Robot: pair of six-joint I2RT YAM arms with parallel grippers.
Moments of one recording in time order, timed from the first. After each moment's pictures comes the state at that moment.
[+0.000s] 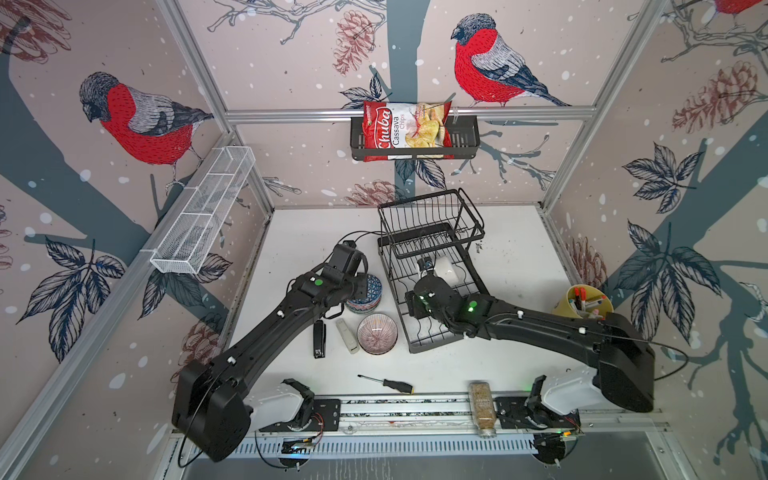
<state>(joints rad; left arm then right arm) -0.52 1.17 0.95 -0.69 -0.11 -0.43 1.10 1.51 1.04 -0.33 0.40 0.51</state>
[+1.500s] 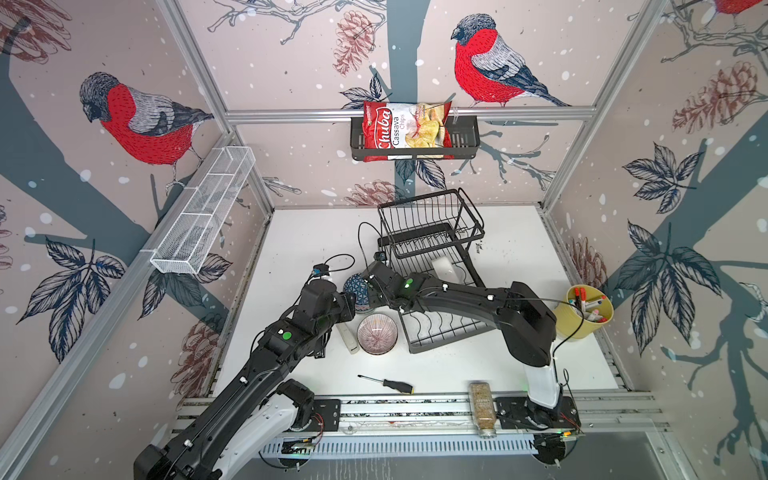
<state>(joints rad) -0.50 0.78 0.65 -0.54 -0.08 -0.60 1.10 2.01 1.54 -0.46 0.26 0.68</state>
